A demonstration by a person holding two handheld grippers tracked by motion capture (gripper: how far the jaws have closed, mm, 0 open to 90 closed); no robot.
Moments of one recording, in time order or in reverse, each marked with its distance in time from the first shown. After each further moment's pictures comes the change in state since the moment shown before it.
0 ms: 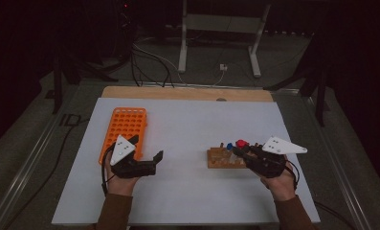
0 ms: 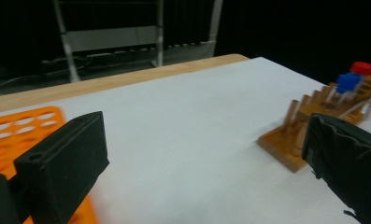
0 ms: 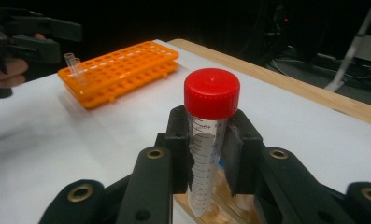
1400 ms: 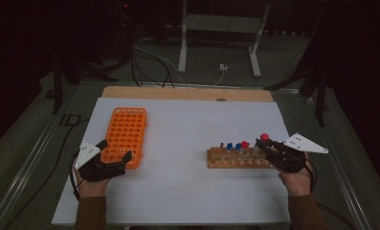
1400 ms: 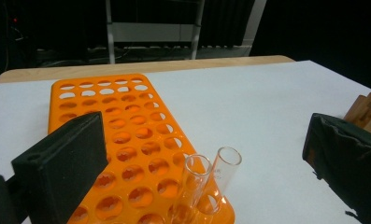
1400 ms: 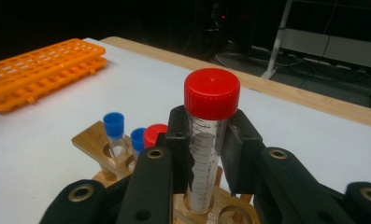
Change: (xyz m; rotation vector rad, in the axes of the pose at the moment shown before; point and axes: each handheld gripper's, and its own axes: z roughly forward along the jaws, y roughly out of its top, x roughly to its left) left arm 0.069 -0.035 -0.048 -0.010 0.146 -0.103; right arm -0.047 -0.019 -0.031 -0.006 -0.230 0.052
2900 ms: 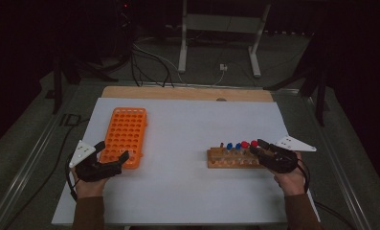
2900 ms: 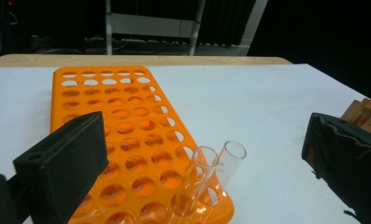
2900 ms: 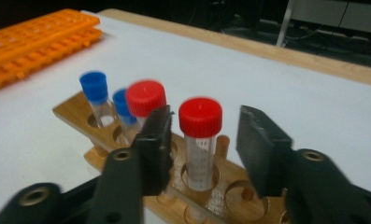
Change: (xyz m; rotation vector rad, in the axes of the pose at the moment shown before) left arm 0.008 0.000 -0.005 0.009 -0.015 -0.066; right arm -0.006 -0.025 0.025 0.103 0.023 0.031
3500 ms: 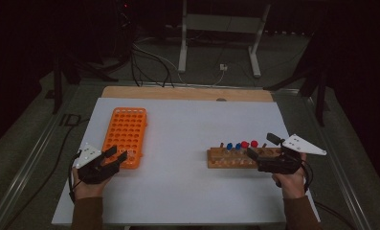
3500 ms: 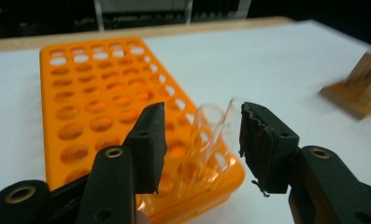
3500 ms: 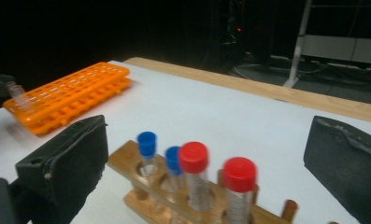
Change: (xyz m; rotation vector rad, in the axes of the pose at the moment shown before) left arm 0.004 -0.009 0.002 0.079 -0.039 0.072; right arm 0.014 0.020 -0.021 -0.165 0.053 0.051
